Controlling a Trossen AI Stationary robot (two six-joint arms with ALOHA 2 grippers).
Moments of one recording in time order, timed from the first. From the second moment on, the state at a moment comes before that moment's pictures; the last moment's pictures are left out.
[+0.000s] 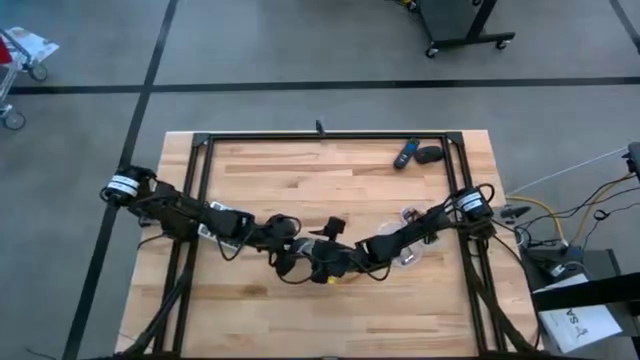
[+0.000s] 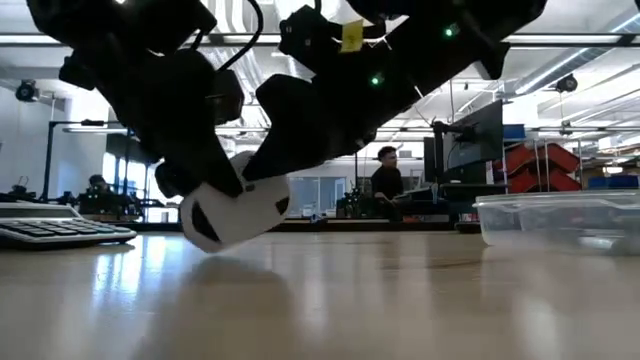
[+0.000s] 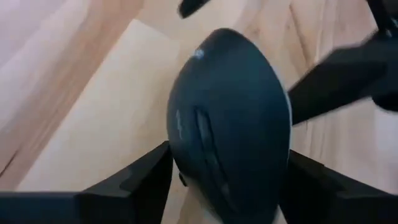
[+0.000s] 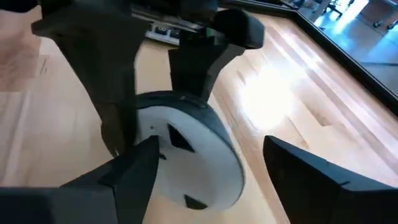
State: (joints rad) left arm -0.23 1.49 0.63 0.09 -0.11 -0.59; right arm 0.30 2.03 1.18 0.27 0.65 0.11
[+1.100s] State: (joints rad) left arm -0.24 1.49 0.61 0.06 -0.42 -0.13; right arm 0.29 2.02 1.18 0.22 0.65 0.08
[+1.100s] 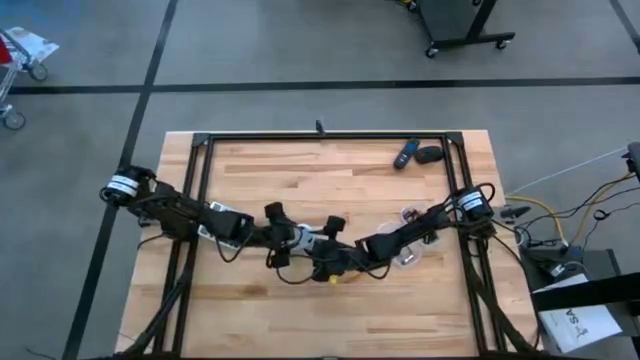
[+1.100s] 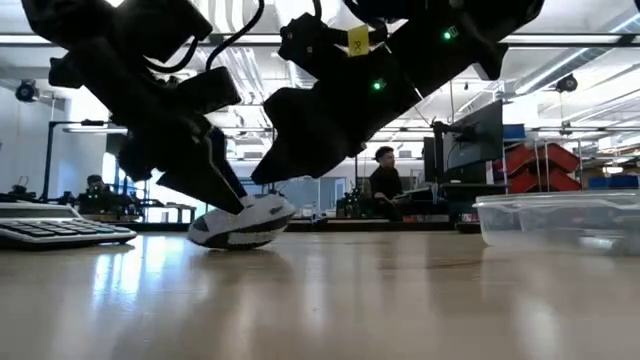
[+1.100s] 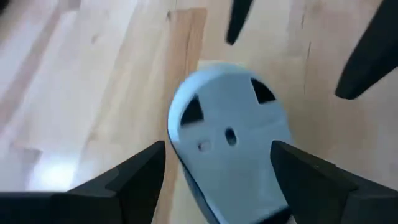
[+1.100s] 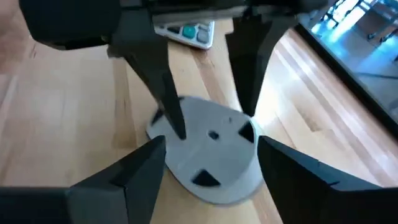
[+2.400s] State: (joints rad) left arm -0.44 1.46 0.64 -0.12 -0.59 -0.55; right arm 0.23 2.02 1.18 0.21 0.51 0.13
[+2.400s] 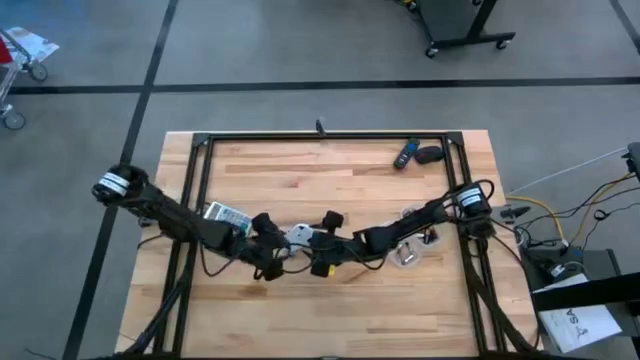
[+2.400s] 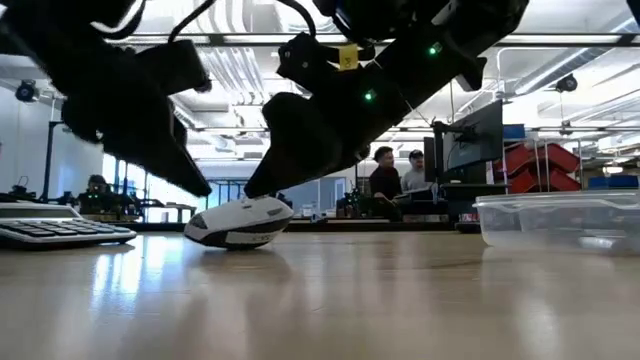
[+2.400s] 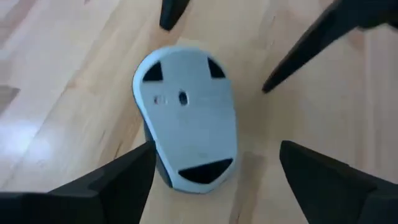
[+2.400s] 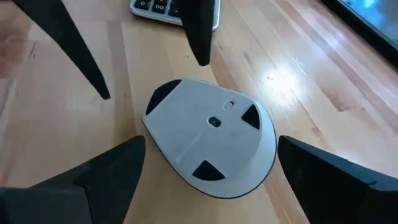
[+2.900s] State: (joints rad) left arm -0.46 1.57 0.64 -0.04 -0.71 -0.61; right arm 0.23 2.02 1.18 0.21 0.46 0.12
